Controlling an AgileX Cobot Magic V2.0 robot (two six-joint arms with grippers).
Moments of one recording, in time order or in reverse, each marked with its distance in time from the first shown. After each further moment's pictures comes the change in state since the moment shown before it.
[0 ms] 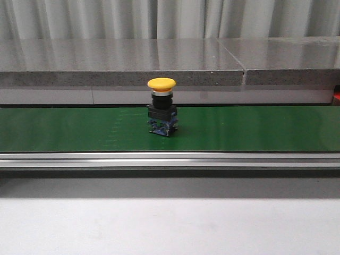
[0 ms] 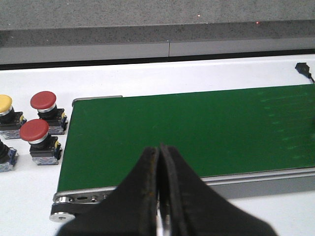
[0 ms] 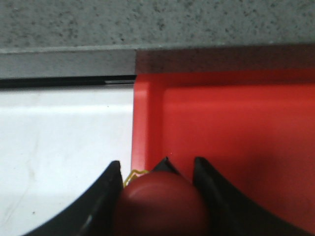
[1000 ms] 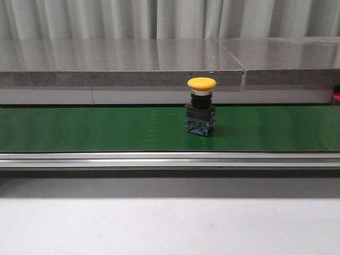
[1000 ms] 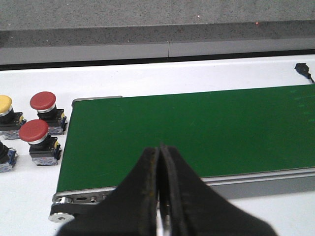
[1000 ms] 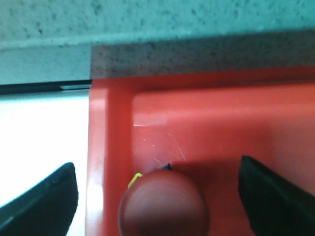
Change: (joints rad) left arm 0.000 0.000 0.000 0.000 -0.001 -0.002; right arm -0.013 0.123 -0.089 0.000 -0.032 0.000
